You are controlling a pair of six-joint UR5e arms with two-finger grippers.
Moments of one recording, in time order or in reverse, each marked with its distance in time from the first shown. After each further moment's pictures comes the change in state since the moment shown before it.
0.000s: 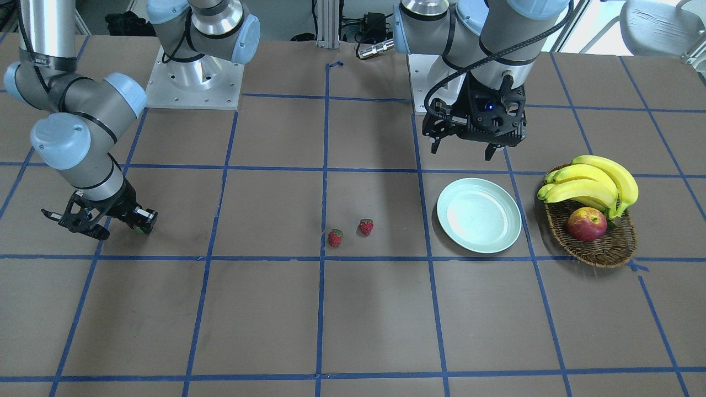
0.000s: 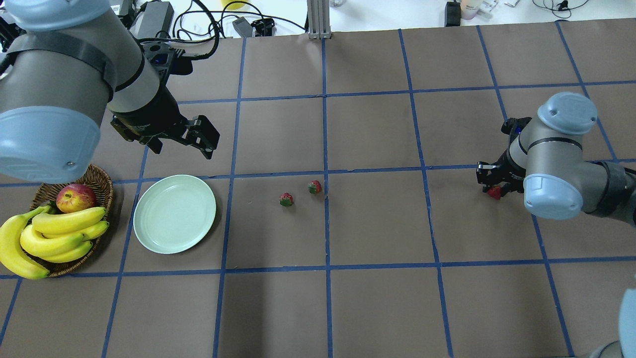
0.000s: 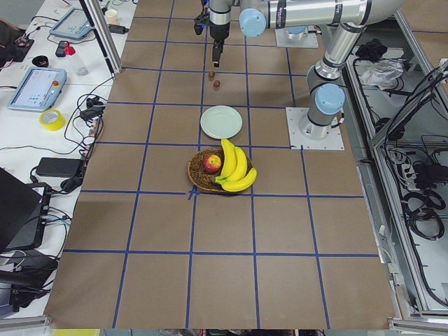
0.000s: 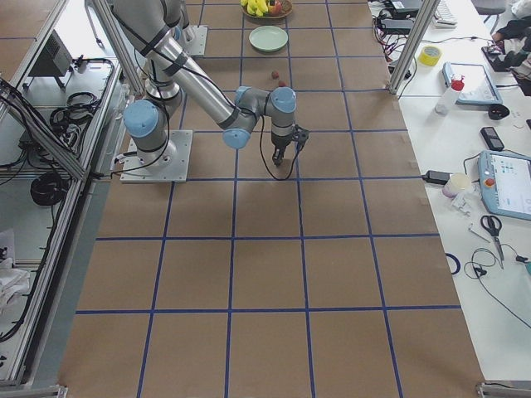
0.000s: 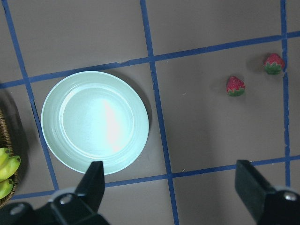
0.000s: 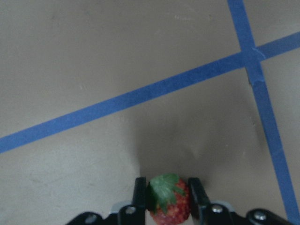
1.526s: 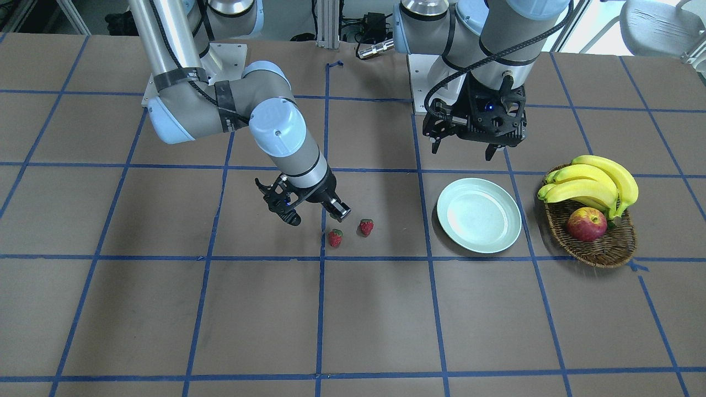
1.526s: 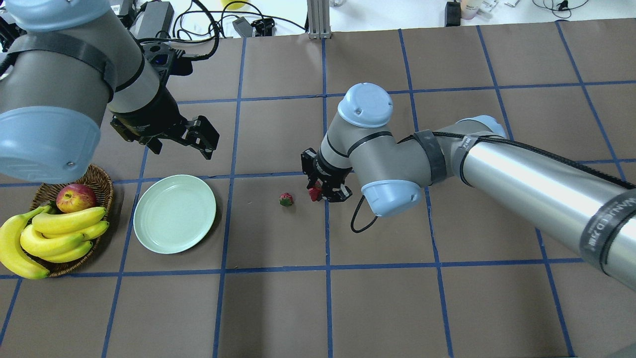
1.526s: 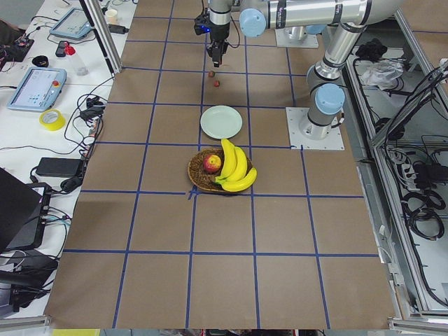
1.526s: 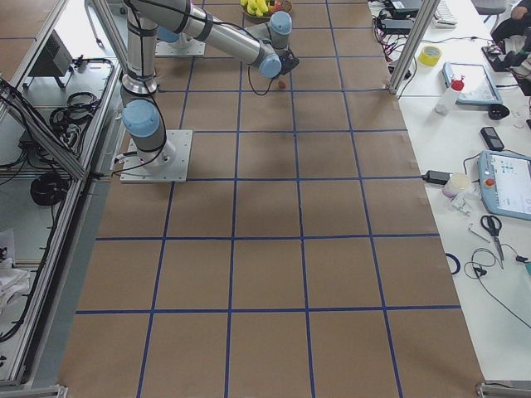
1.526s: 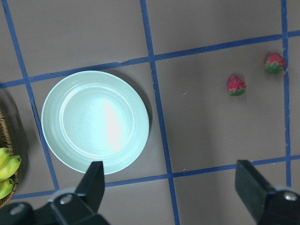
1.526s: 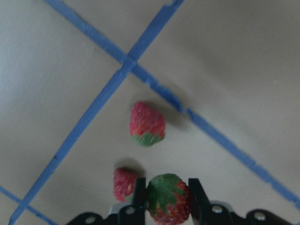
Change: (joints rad) left arm 0.001 0.000 -0.001 0.000 0.002 0.002; right arm 0.709 0.136 -0.317 0.113 0.329 1.262
